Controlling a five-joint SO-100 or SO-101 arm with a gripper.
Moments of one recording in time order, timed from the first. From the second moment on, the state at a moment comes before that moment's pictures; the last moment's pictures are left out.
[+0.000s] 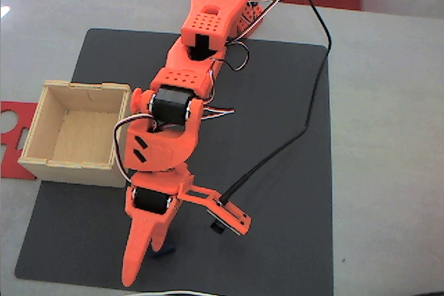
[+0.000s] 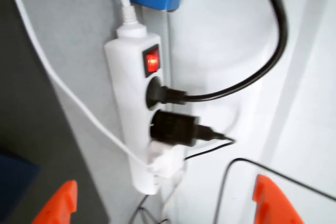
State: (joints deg) arm 5.1 18.2 -11.6 68.6 -2.2
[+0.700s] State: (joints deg) arm 8.4 12.7 -11.6 69.2 -1.6
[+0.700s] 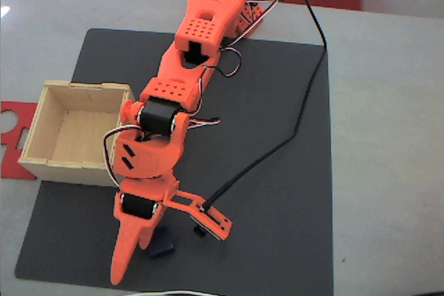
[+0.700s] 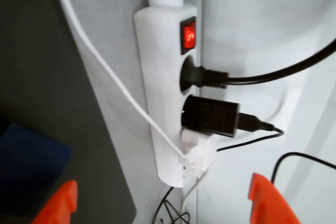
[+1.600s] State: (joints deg) arm 3.4 13.1 -11.6 76.9 -7.6
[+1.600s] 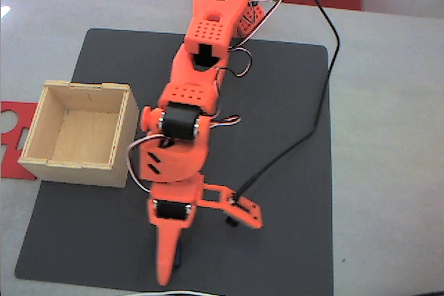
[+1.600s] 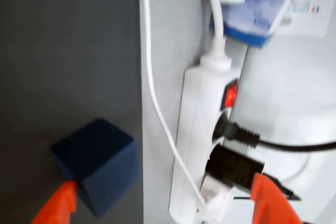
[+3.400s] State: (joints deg) arm 5.9 8.0 -11.6 67.1 -12.7
